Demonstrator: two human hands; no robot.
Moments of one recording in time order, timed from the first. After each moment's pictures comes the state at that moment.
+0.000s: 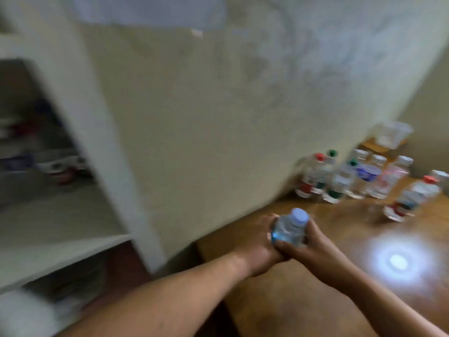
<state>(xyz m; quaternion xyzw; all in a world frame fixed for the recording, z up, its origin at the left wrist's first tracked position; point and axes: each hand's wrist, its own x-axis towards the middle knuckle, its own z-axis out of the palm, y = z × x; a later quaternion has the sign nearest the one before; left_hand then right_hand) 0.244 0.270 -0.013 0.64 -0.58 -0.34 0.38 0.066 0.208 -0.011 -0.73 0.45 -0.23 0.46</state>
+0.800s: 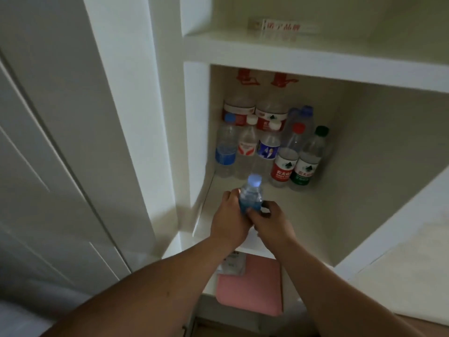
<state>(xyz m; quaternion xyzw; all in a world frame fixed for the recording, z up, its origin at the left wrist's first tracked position) 0.659 0.585 -0.039 0.85 -0.20 0.00 0.48 0.597 0.470 -0.018 -0.81 0.26 -0.06 0.51</state>
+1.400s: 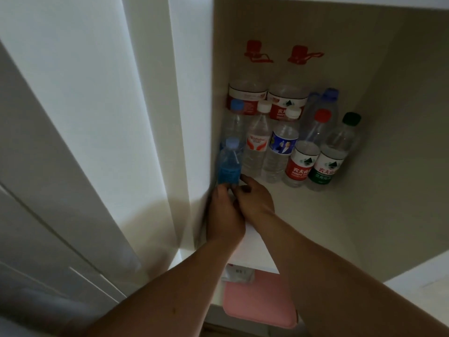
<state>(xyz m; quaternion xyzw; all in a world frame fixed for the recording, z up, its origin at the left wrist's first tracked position) 0.724 0.583 -0.093 0.86 -0.09 0.09 0.49 0.723 0.489 -0.048 -0.86 0.23 -0.04 0.45</state>
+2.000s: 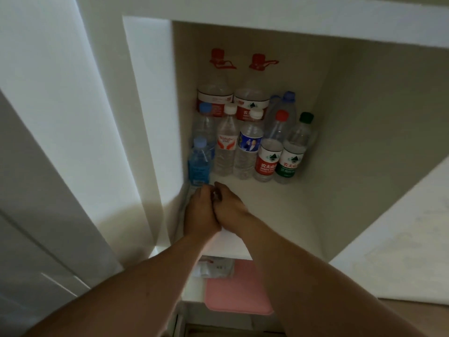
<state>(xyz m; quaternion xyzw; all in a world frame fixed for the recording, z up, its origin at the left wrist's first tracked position) 0.719 0.592 -0.079 0.90 -0.17 0.02 0.40 0.688 0.493 -0.039 -0.85 0.19 0.05 0.48</state>
